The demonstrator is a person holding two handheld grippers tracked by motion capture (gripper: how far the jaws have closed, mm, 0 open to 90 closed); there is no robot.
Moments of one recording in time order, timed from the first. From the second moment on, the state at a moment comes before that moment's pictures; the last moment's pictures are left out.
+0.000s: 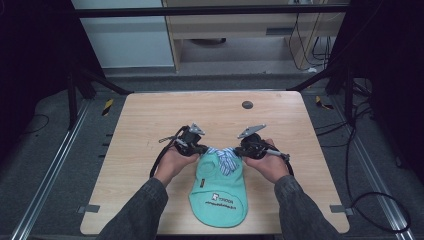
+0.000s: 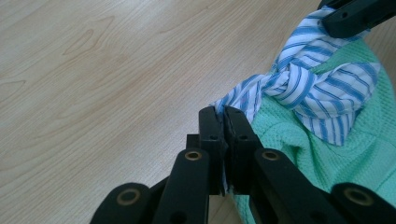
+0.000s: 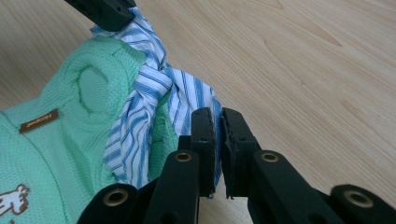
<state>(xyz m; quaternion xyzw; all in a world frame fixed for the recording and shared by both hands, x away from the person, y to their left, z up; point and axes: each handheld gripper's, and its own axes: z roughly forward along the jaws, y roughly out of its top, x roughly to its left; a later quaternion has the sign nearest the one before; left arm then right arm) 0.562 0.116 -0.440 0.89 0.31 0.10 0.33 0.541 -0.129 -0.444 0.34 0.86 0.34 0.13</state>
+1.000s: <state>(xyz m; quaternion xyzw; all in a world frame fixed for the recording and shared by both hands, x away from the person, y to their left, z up) 0.562 0.127 -0.396 0.89 0.28 0.12 0.33 0.546 -0.116 -0.400 0.30 0.88 0.33 0.15</state>
